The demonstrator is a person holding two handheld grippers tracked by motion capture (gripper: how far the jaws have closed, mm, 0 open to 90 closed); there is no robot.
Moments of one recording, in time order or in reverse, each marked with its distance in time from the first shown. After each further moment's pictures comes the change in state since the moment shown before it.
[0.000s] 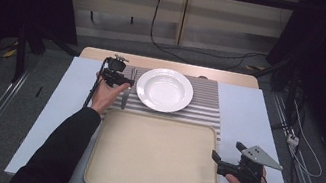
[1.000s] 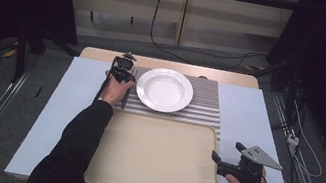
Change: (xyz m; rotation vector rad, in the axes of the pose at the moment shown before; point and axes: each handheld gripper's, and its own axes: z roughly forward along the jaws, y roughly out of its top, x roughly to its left) left arm 0.003 0.019 0.047 0.166 0.032 -0.059; right arm 0.000 -0.001 0.000 0.004 0.005 0.004
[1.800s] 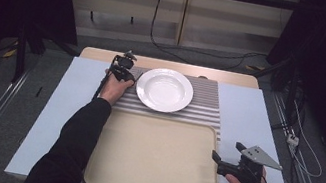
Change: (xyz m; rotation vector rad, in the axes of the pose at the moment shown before) left arm 0.003 0.004 0.000 0.039 -0.039 0.034; right arm -0.001 0.000 0.001 0.005 -0.006 -0.001
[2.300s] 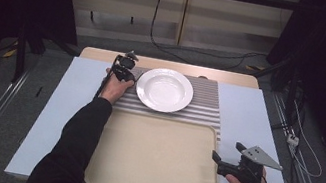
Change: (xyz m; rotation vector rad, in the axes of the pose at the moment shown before) left arm -0.004 0.003 0.000 0.029 0.024 0.033; right arm 0.000 0.000 -0.001 0.002 0.001 -0.001
